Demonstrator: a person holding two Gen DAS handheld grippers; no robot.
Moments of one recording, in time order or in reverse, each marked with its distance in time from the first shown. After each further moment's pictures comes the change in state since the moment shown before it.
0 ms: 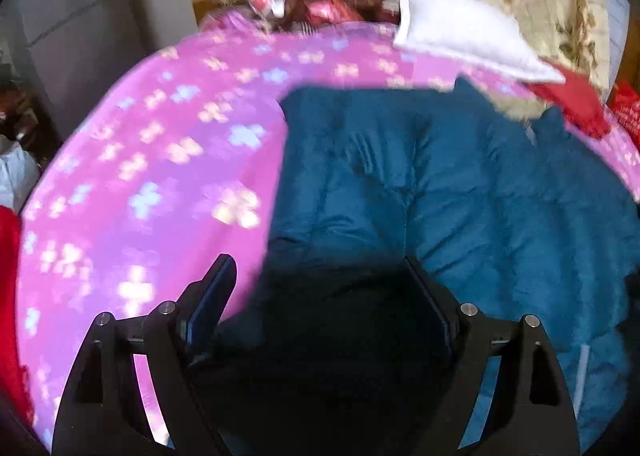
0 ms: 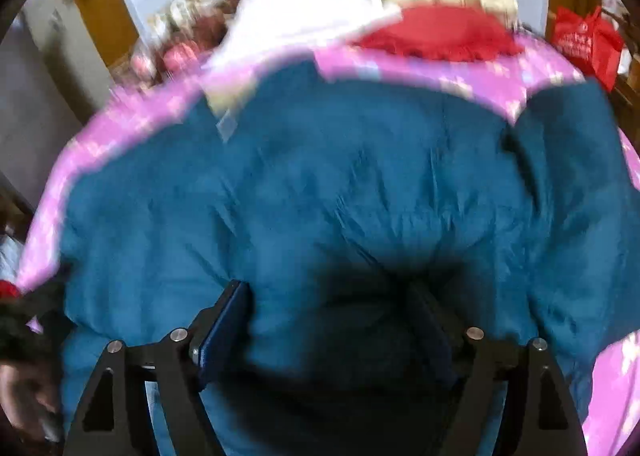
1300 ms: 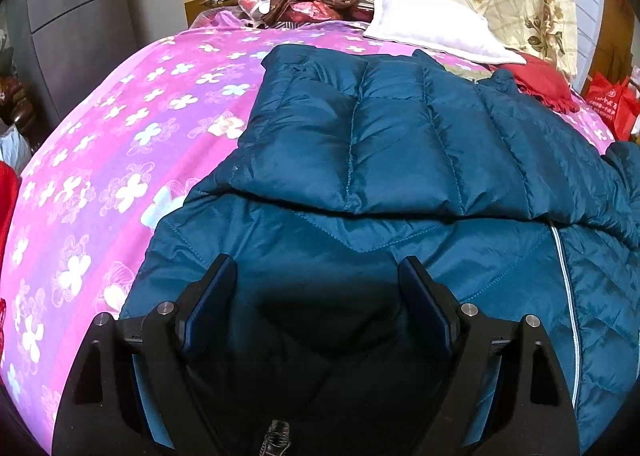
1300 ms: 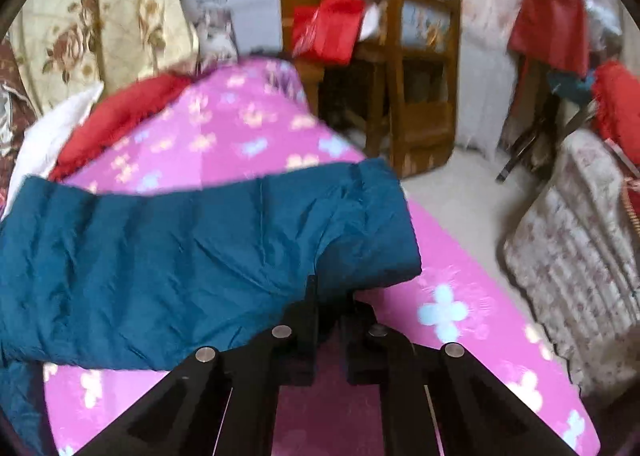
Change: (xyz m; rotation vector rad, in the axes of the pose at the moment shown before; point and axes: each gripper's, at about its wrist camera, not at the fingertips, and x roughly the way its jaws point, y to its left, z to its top) left arm -0.028 -0.014 -0.081 0.005 -0.010 -0.060; right arm -0.170 -0.378 -0.088 0.378 -0.256 -0.545
